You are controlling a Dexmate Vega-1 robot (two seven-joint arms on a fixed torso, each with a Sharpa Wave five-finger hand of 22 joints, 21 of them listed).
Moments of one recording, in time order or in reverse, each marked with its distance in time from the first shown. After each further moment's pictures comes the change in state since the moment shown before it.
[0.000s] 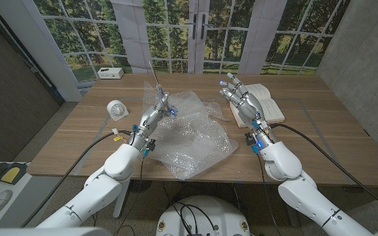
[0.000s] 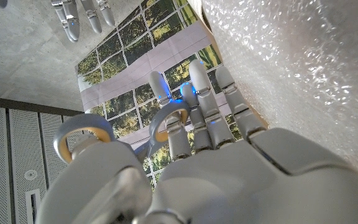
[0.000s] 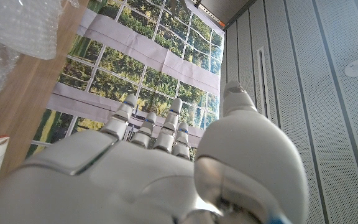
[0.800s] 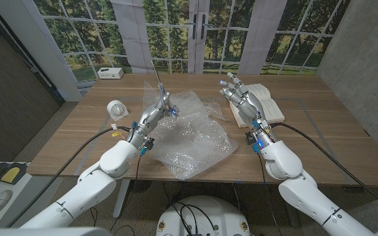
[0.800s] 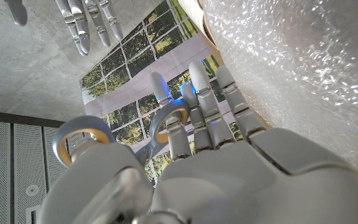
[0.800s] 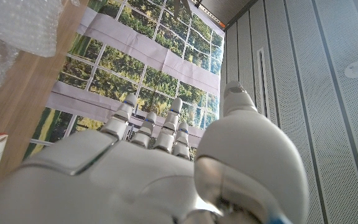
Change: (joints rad) left arm 0.012 0.065 -0.014 -0.063 -0.014 0.044 -0.025; left_hand -0.018 0.010 -0.043 -0.001 0.027 -0.008 0.002 -0.004 0.018 0.004 -0.004 0.005 0.008 0.009 -0.009 0.001 0.005 0.009 0.001 -0.022 0.003; right arm 0.006 -0.003 0.001 0.006 -0.014 0.001 -0.008; right_hand 0.000 0.000 0.000 -0.006 -0.004 0.000 0.000 0.000 0.000 0.009 -0.002 -0.008 -0.009 0.000 0.000 0.004 -0.005 0.000 0.000 0.000 0.000
